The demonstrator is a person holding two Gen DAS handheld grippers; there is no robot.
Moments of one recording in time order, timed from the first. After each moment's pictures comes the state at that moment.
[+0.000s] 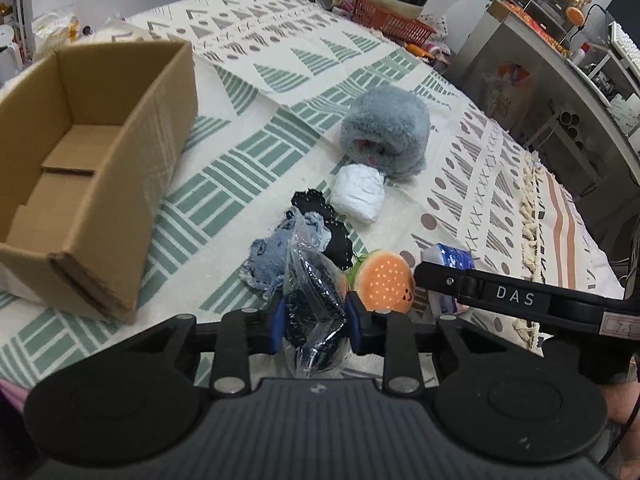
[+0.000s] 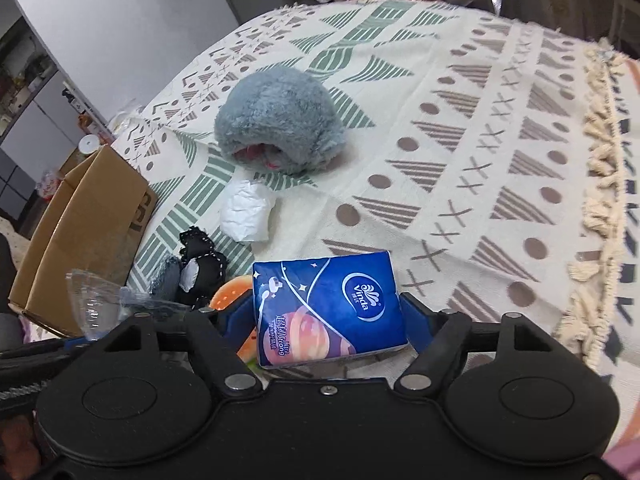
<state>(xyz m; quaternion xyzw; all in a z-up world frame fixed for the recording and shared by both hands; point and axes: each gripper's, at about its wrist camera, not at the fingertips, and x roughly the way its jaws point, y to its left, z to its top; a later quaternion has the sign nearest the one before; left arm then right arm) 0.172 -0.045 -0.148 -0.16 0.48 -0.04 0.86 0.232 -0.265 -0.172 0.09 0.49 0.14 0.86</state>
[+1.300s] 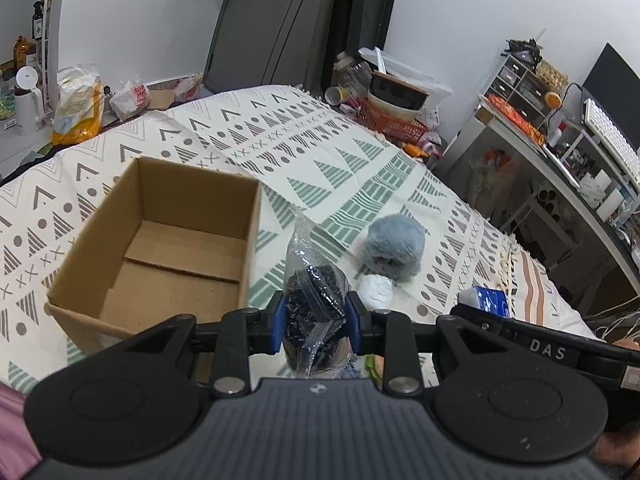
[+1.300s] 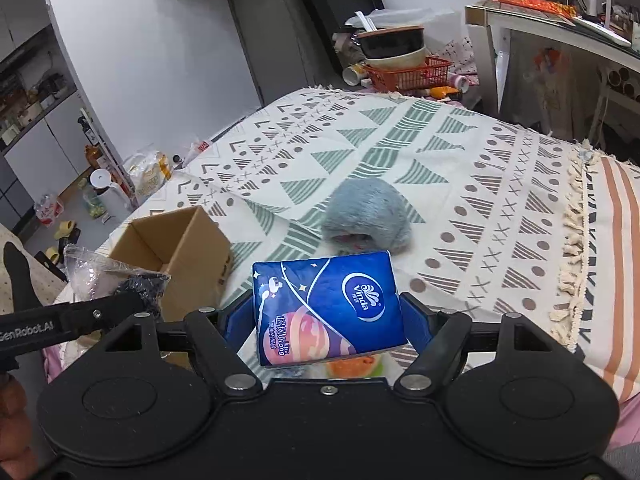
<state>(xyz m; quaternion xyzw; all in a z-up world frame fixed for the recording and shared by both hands) 0.138 0.036 -0.063 -0.18 0.38 -0.03 0.91 0.176 -0.199 -0.069 0.06 0.40 0.12 0.91</state>
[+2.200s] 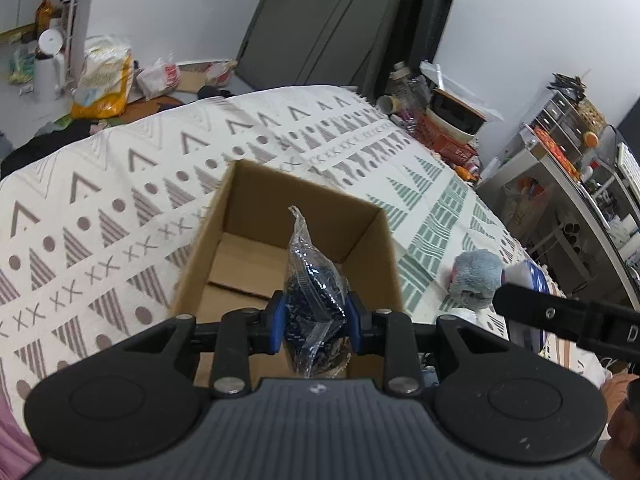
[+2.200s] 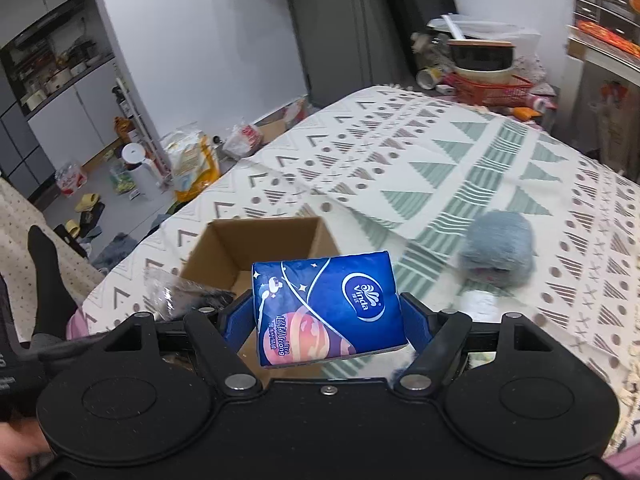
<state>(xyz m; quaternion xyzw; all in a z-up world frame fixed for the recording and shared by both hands) 0.166 0.158 -0.111 -0.23 0.39 -0.02 0.89 0.199 -0.058 -0.049 0.02 0.41 0.17 0.90</state>
